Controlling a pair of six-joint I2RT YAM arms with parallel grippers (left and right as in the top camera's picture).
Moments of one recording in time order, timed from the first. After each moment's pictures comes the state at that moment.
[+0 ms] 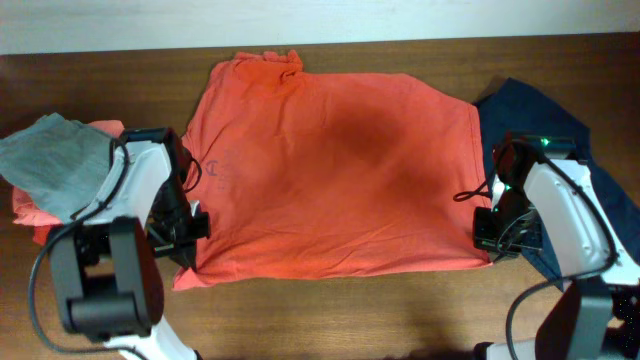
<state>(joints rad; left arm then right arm) 0.05 1.88 1.33 -1.59 0.03 -0.15 -0.11 1.59 1.19 -1.48 0.04 0.19</state>
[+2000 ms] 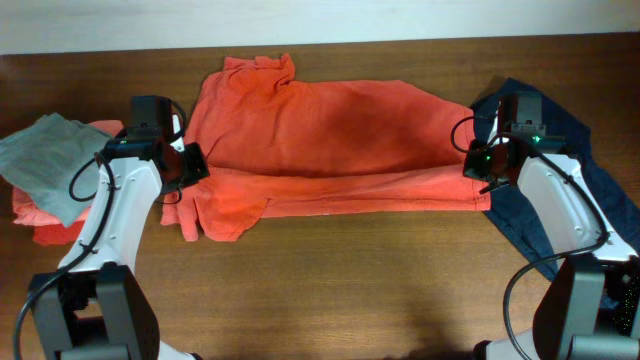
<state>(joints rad) 0.05 1.71 1.28 -0.77 0.03 -0.26 -0.11 1.66 1.19 -0.70 0.04 0.20</state>
